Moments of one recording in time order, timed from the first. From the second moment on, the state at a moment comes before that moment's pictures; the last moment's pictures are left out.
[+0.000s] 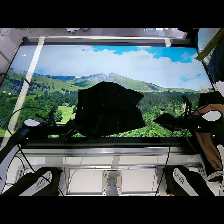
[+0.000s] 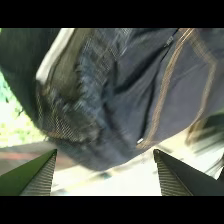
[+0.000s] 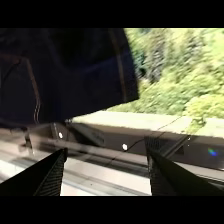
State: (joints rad) left arm 0.13 -1.09 0.40 0.60 -1.02 -1.12; right arm -0.29 -0.90 0.59 -0.83 1.24 1.26
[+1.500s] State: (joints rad) left arm 0.03 -1.13 0.40 0.28 -0.69 -1.13; right arm 0.09 -0.94 0.38 -0.66 0.79 1.42
